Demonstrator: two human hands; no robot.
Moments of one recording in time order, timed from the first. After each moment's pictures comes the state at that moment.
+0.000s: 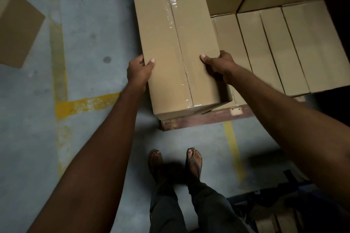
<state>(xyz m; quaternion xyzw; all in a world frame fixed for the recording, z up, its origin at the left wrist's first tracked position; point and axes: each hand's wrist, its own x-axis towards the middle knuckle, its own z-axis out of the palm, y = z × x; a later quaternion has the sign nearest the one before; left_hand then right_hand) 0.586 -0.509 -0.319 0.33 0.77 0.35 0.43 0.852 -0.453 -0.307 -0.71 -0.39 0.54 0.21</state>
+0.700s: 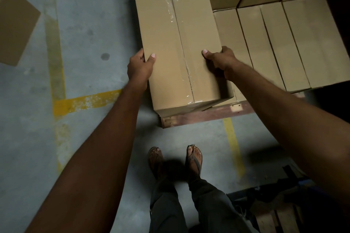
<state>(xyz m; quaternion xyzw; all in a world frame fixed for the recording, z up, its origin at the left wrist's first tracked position) 0.585 -0.509 -0.336 0.37 0.76 0.36 0.40 0.846 -0.461 -0.307 -0.73 -0.36 0.53 0.23</state>
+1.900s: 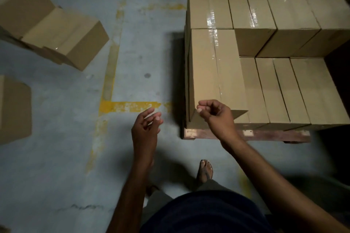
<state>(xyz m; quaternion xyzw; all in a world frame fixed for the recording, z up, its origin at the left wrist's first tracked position) 0.537 -0.835 -0.107 0.18 0.68 0.57 0.41 0.723 -0.744 -0.079 -0.59 -0.49 0.56 0.30</state>
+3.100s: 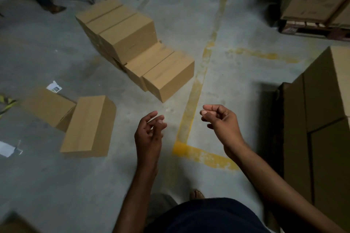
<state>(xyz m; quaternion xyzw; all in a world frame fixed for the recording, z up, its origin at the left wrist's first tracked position) -0.047 -0.767 -0.057 0.15 0.72 0.64 0.23 0.094 -0.624 -0.052 -0.48 -0.52 0.65 0.27</state>
